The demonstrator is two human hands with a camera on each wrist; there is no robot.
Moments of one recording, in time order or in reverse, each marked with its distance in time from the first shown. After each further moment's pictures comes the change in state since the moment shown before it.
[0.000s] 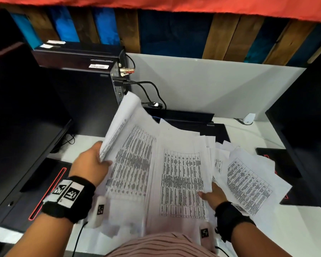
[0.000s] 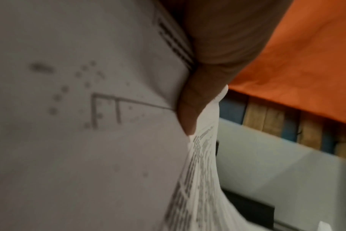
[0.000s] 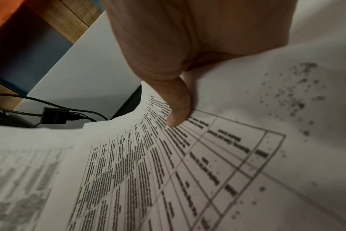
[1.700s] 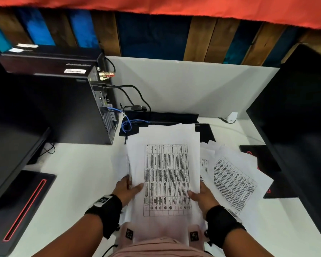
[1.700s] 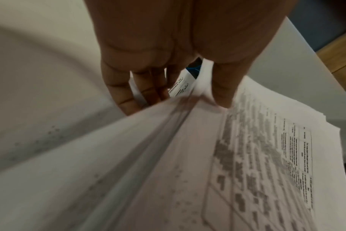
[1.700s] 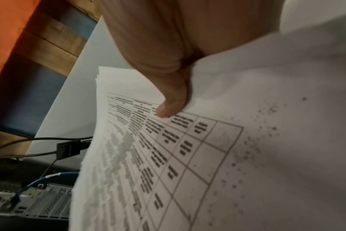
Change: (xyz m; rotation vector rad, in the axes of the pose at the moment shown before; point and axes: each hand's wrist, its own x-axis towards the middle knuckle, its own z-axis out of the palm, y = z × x) left_hand -0.005 0.001 0.159 -0.517 -0.596 -0.198; right_hand -0.004 0.004 -0.002 0.336 -0.058 -0.069
